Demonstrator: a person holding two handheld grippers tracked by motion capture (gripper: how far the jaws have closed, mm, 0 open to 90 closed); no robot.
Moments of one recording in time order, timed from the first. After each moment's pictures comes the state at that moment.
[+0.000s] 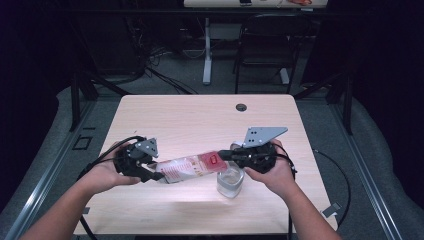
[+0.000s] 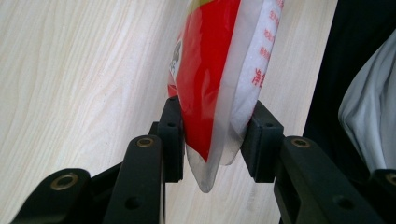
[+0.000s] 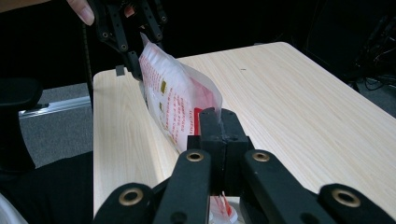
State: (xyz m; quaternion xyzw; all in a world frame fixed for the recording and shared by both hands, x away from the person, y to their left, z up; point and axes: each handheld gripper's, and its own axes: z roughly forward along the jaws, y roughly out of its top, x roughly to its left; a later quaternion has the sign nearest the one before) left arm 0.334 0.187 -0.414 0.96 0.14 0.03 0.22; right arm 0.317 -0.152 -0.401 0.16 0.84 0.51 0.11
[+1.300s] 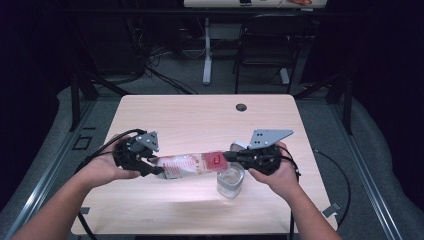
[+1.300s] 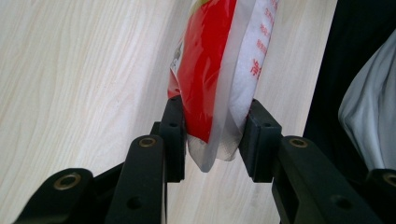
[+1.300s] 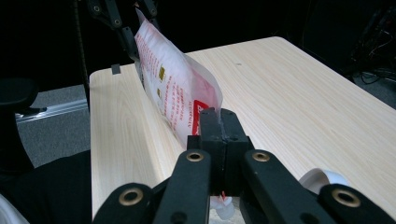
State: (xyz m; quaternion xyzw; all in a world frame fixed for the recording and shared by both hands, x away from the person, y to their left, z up) left arm 0.338 0.182 -0.393 0.97 0.13 0.04 0.22; right arm 0.316 -0.165 -0.410 0.17 0.83 0.51 0.11
